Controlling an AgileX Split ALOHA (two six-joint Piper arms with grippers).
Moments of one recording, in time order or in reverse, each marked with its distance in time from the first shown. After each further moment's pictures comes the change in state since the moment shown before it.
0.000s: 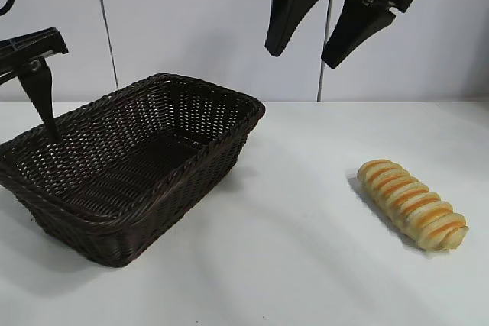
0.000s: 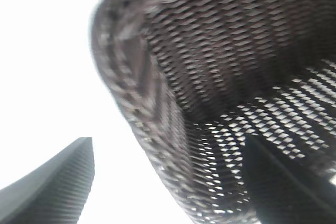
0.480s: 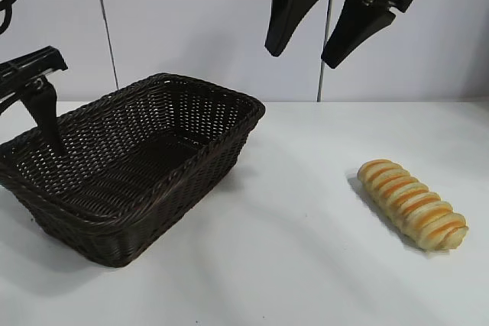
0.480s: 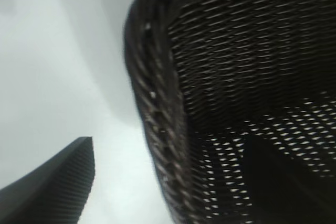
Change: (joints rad) left arm 0.000 0.000 0.022 -0.056 -0.104 -0.008; right arm 0.000 0.000 0.000 0.000 0.000 0.000
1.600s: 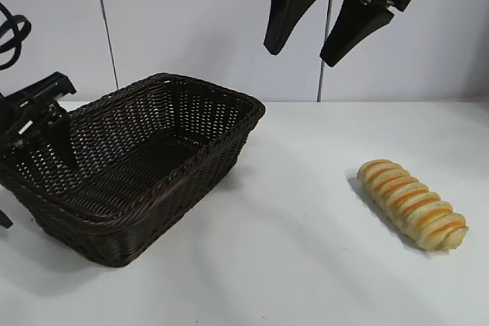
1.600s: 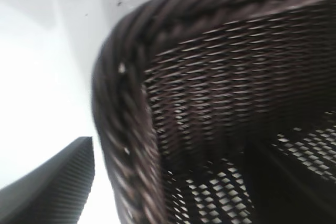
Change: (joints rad) left arm 0.000 0.134 0.087 -0.040 -0.244 -0.002; right arm 0.000 0.000 0.000 0.000 -0.018 0.000
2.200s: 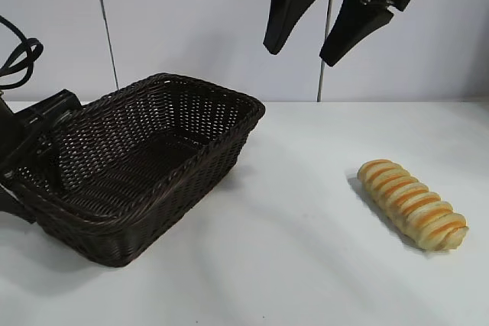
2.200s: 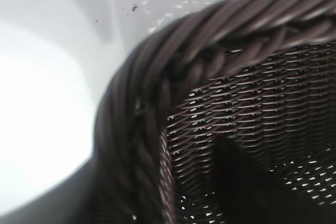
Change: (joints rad) left arm 0.000 0.005 -0.003 -0.008 0.002 -0.002; right arm 0.000 0.000 0.000 0.000 0.000 0.000
